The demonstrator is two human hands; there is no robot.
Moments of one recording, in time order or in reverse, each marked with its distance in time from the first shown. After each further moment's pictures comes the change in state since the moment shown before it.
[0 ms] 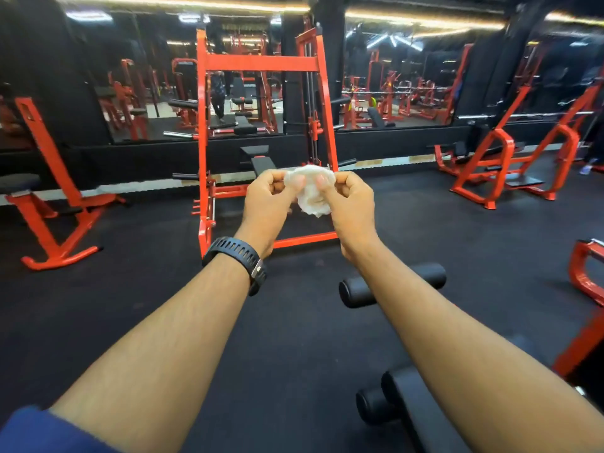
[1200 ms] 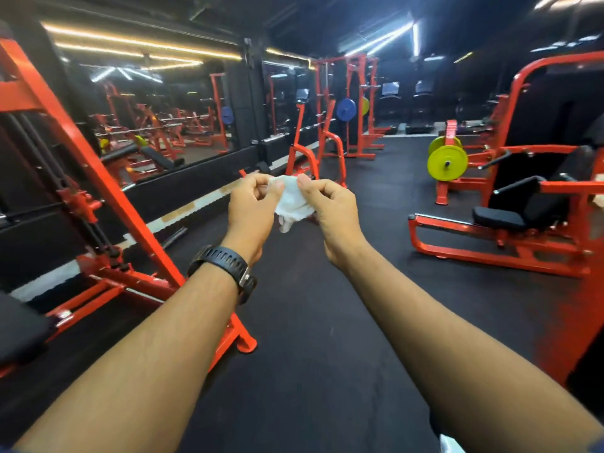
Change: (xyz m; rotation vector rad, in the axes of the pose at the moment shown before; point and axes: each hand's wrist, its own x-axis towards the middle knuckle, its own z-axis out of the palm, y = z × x) left_hand 0.743 -0.287 0.376 -0.311 -0.643 0.132; right_hand 0.687 0.370 -0.040 -0.155 0.620 -0.060
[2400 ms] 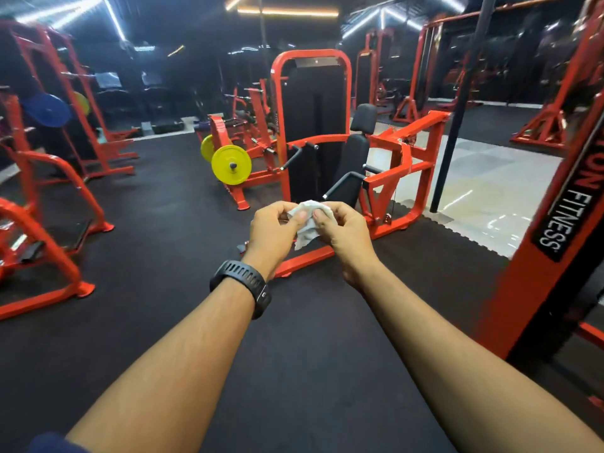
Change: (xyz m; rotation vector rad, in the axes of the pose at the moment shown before) left_hand 0.504 -0.345 0.597 -0.302 -0.972 0.005; right_hand 0.561 0.269 -0.359 -0.433 0.825 -0.089
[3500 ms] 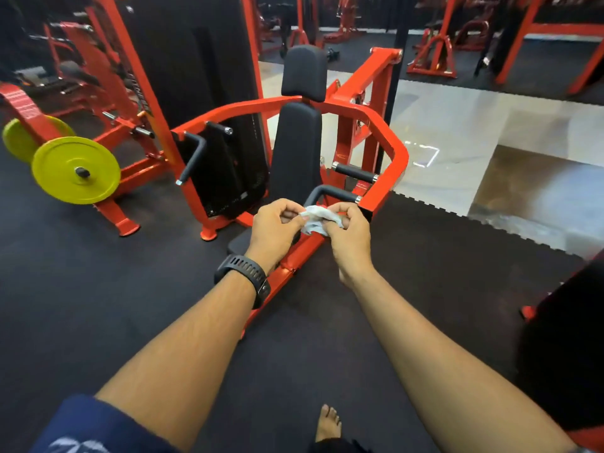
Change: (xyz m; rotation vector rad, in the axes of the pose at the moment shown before) left_hand 0.697 -0.334 0.245 0.037 -0.483 0.084; right_hand 0.653 0.352 -0.057 -0.259 0.665 0.140
